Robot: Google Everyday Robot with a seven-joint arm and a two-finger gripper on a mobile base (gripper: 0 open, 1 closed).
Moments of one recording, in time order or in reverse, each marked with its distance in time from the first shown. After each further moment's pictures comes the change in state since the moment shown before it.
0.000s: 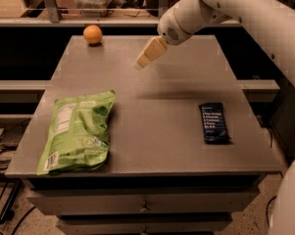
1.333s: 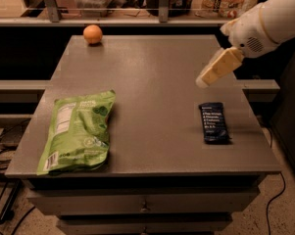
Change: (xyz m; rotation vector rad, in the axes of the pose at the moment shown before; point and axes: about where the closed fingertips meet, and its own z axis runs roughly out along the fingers) arm 0.101 0.034 -0.160 0.092 0.098 -0.002
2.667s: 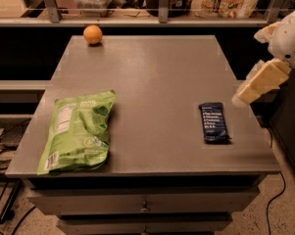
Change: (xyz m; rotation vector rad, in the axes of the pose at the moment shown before) arm 0.044 0.038 -0.073 0.025 0.166 -0.024
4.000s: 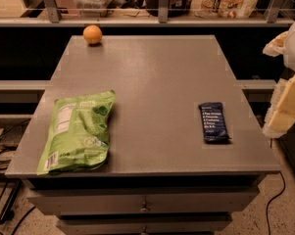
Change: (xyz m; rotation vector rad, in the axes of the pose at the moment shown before) arm 0.023 0.060 -0.044 -0.122 0.289 -0.141
